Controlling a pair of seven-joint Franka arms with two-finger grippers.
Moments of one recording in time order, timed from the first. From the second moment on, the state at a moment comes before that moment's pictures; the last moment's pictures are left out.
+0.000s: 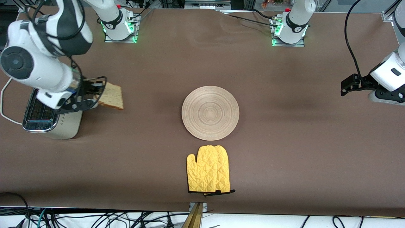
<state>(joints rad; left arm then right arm) 0.03 0.06 -0.04 -1.64 0.04 1.72 0.13 0.20 0.21 -0.06 -1.66 -0.06 1.64 -0.10</state>
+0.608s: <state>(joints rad) 0.03 0.06 -0.04 -1.64 0.04 1.71 0.13 0.19 0.22 -0.28 -1.61 -0.26 1.63 -0.25</state>
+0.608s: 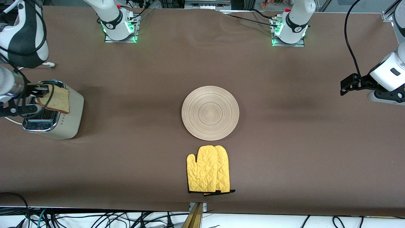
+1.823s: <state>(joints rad) 0.03 0.06 -0.04 -1.64 0.04 1.71 0.13 0.18 0.33 -0.37 -1.61 -0.33 1.70 -0.31</state>
